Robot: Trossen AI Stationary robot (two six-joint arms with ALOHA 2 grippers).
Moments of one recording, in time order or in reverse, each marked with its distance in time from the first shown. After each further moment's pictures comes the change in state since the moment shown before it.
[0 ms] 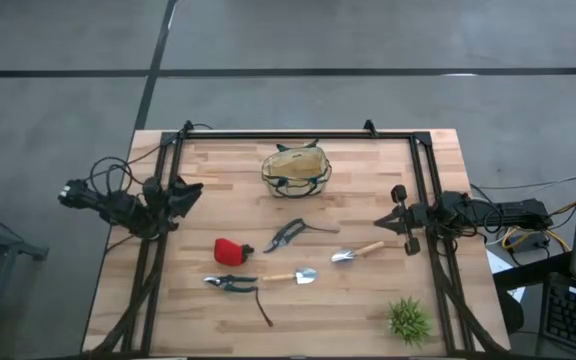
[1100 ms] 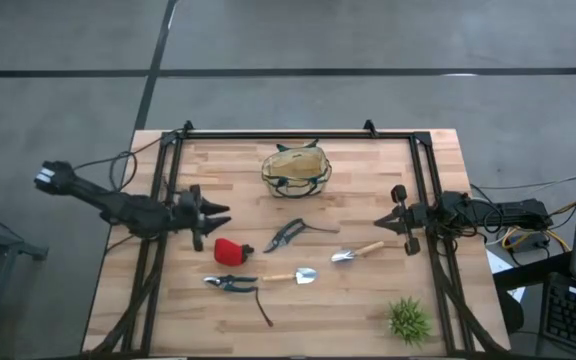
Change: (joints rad) left arm -0.014 0.570 0.357 -0.484 0.114 -0.122; right arm 0.000 0.000 0.000 0.000 0.000 0.000
